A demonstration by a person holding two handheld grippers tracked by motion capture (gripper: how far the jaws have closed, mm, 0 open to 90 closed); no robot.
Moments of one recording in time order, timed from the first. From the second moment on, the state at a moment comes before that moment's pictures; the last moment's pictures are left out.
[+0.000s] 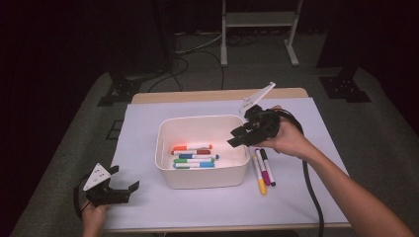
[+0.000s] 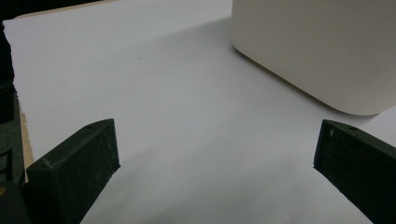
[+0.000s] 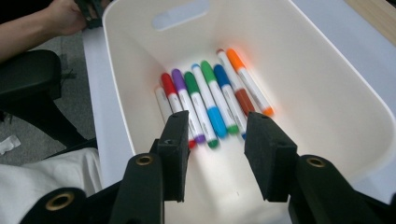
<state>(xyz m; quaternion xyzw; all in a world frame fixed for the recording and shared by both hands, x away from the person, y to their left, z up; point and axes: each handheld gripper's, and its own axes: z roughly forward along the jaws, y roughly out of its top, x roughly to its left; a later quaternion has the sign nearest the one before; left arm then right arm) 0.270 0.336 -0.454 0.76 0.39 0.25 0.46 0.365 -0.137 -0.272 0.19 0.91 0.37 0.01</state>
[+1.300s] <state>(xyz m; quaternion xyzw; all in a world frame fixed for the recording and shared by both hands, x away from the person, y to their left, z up) 0.269 0.335 -0.454 0.76 0.39 0.25 0.45 0.369 -0.242 -0.428 0.39 0.87 0.32 0.03</state>
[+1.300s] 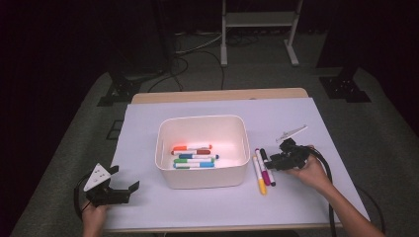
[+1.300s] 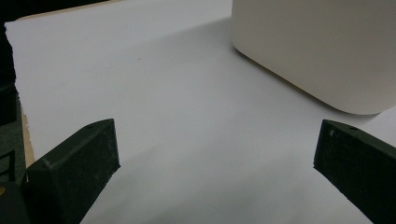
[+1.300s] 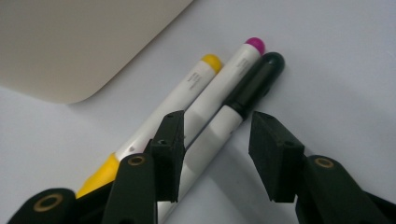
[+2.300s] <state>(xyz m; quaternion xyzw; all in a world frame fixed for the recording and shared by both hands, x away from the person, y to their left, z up) 0.269 0.335 -0.454 0.76 0.39 0.25 0.45 0.354 -0.288 -0.435 0.45 0.84 0.29 0.07</state>
